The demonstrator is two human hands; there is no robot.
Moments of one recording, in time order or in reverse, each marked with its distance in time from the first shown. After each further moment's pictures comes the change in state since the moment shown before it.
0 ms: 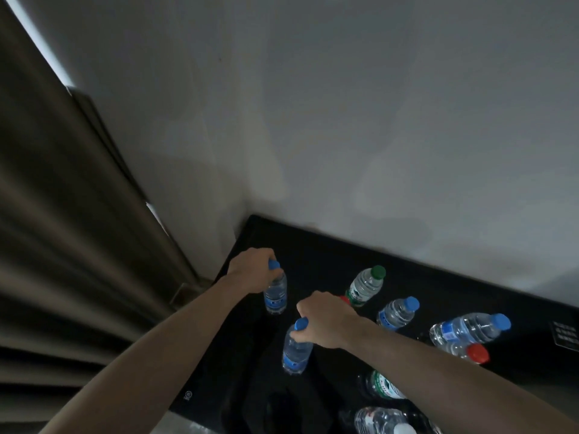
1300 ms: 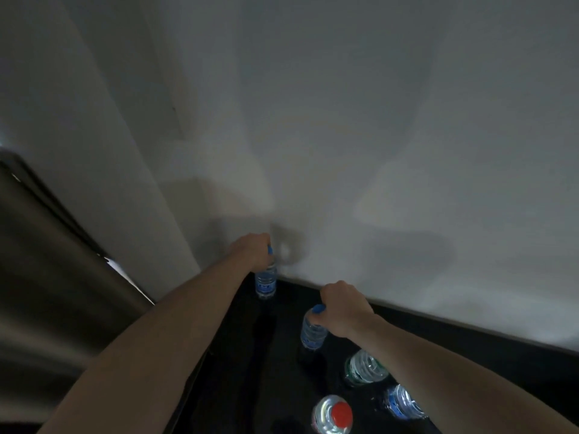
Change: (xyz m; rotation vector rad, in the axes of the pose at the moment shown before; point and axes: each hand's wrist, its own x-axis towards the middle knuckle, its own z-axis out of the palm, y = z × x) left_hand 0.214 0.041 -0.076 0.176 -0.034 0.041; right_hand 0.114 0.111 -0.102 0.107 0.194 0.332
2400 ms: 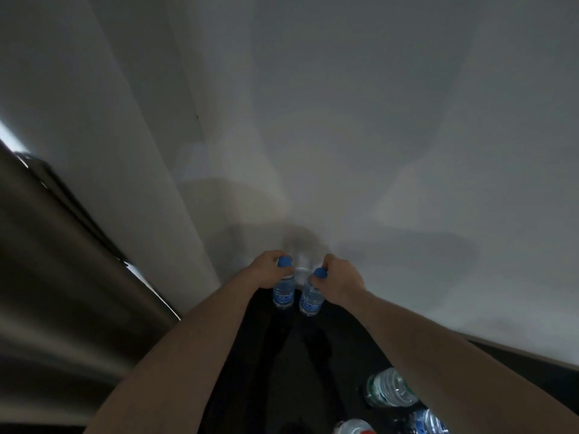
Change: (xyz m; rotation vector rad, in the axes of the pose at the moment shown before) left_hand 0.021 -0.035 0.040 -0.775 -0.067 -0.048; right_hand 0.088 -0.028 -0.007 0.289 0.146 0.098
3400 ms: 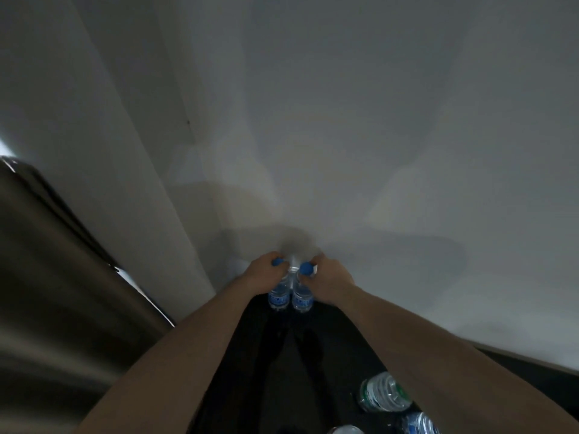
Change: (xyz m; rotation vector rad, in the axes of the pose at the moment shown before) left_hand -0.008 0.015 0.007 0.109 0.110 0.065; right_hand 0.006 -0.012 -0.008 0.014 -0.055 -0.010
